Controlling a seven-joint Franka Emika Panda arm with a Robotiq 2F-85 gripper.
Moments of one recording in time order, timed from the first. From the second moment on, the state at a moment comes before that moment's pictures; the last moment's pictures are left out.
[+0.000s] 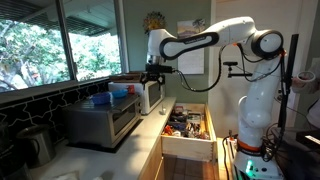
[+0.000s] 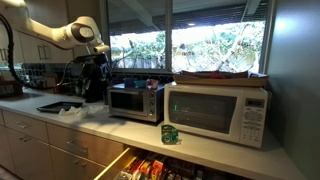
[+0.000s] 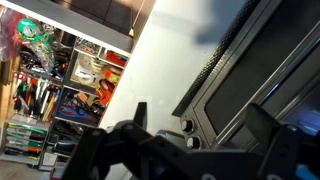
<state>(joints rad) -0.01 -0.25 0.16 -1.97 -0.14 1.96 1.18</state>
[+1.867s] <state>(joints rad) 0.00 -0.02 0.17 -2.06 -0.30 2.49 1.79</state>
